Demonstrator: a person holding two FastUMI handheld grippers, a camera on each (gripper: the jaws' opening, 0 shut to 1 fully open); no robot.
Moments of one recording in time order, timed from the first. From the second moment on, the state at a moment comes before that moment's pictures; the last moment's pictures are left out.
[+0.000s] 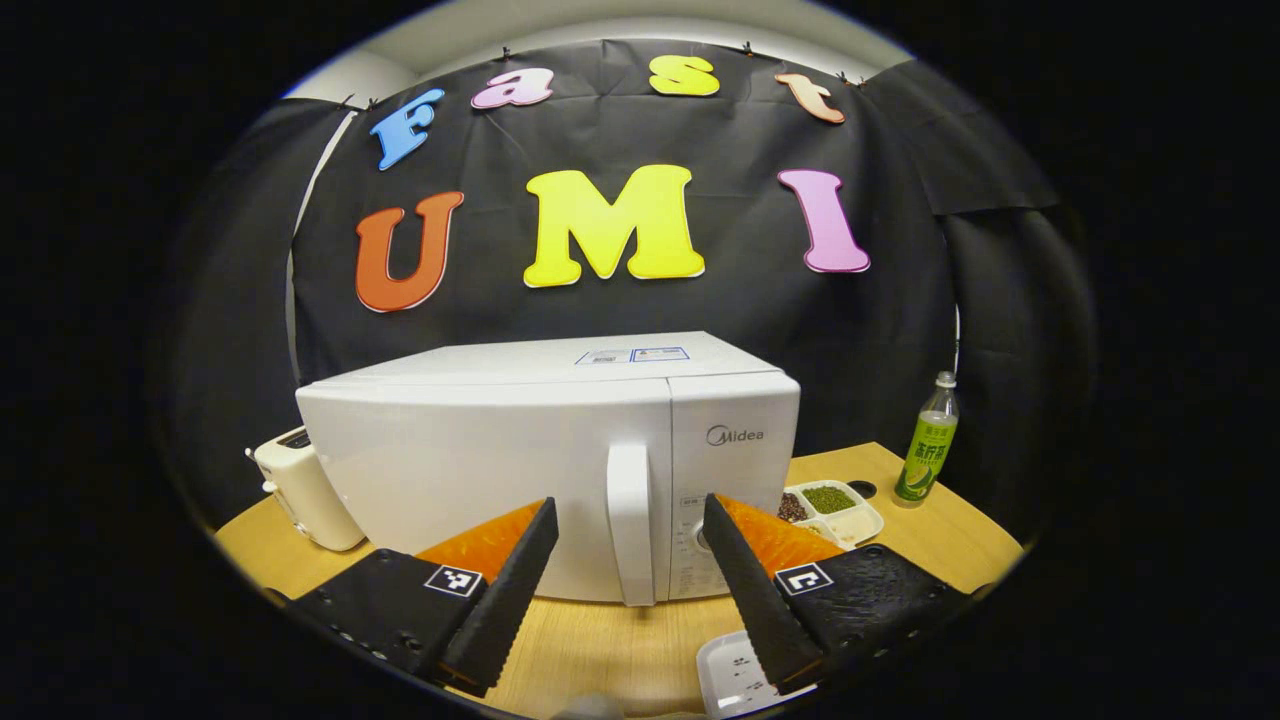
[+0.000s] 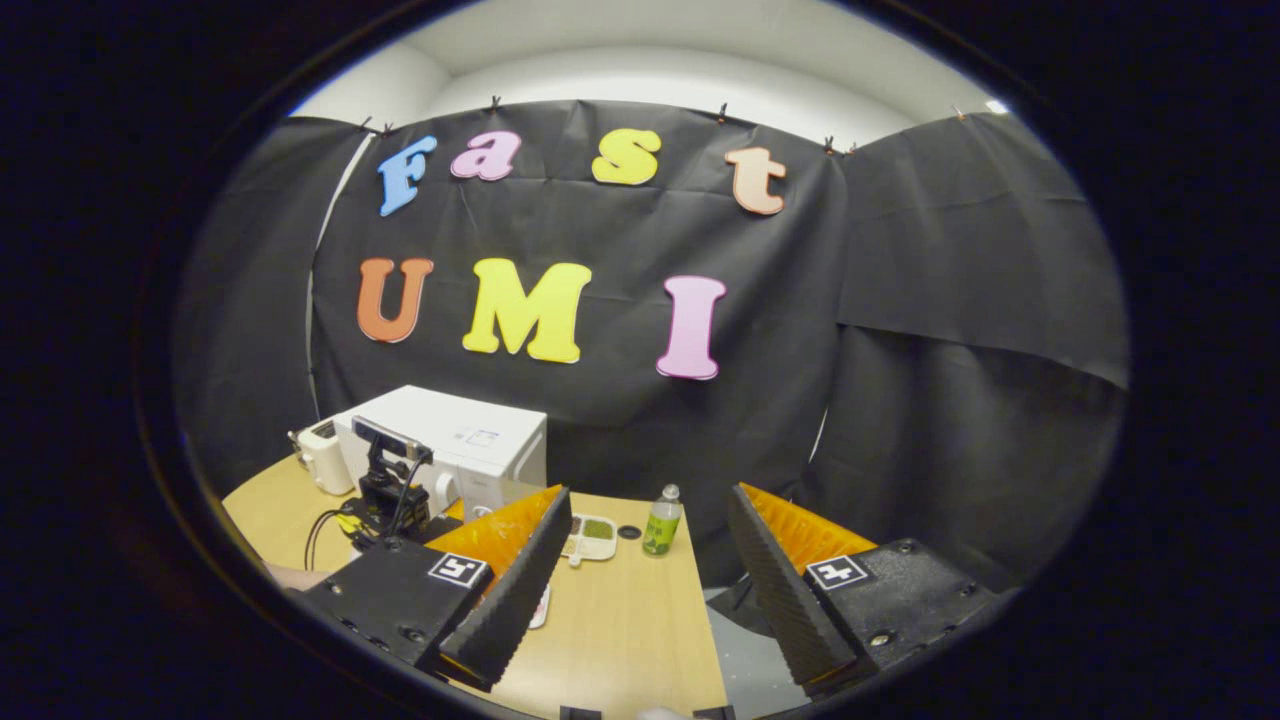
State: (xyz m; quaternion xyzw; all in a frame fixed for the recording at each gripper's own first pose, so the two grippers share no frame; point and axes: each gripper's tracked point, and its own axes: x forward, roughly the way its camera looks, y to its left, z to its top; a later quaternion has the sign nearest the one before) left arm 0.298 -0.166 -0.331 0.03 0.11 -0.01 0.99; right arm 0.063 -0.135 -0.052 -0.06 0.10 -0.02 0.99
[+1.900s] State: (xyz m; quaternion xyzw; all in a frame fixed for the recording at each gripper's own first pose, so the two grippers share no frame) left arm 0.123 -0.068 -0.341 0.01 0.17 -0.11 0.98; right arm 0.032 -0.031 -0.061 -0.07 0.10 0.04 0.99
